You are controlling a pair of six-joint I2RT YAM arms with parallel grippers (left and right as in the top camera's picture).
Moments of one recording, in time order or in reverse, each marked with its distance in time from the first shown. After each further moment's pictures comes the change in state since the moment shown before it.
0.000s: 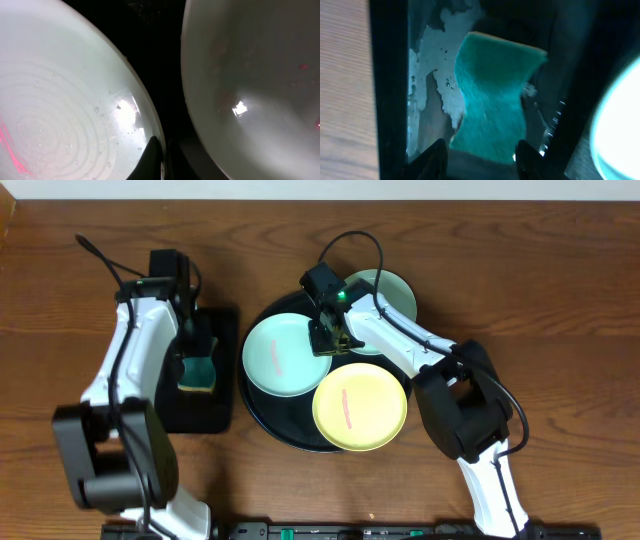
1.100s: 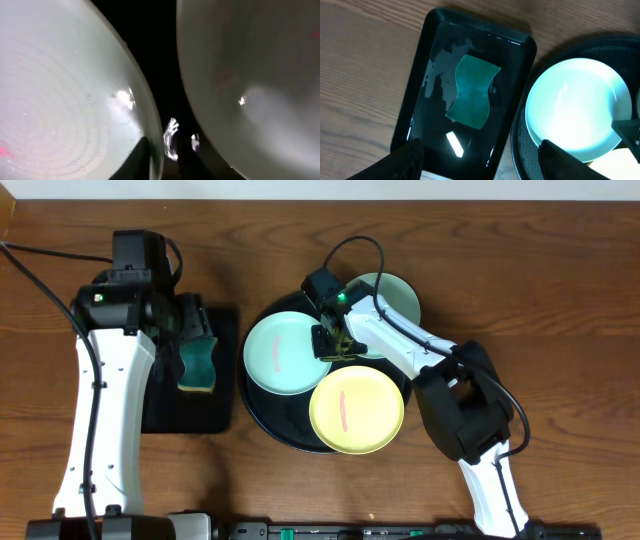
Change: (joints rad) left arm -0.050 -0.303 0.159 -0.189 0.045 -0.170; right arm 0.002 -0.014 -0.017 -0.051 -0.004 0.053
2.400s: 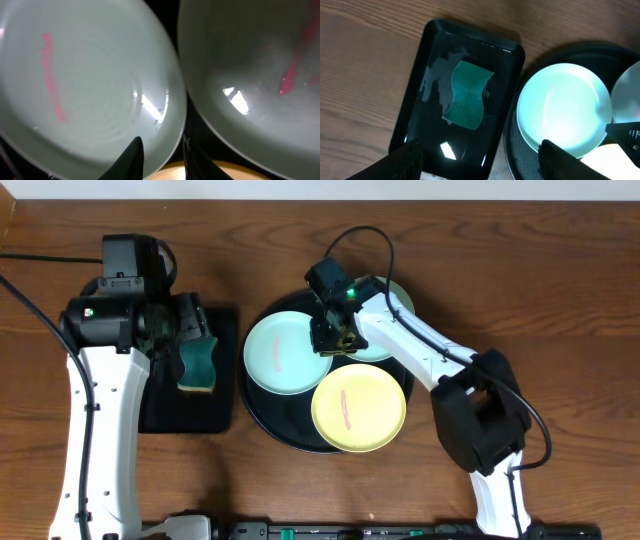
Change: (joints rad) left arm 0.000 -0.067 0.000 0.005 0.022 0.000; right arm -0.006 -0.090 -0.021 0.003 -0.057 -0.011
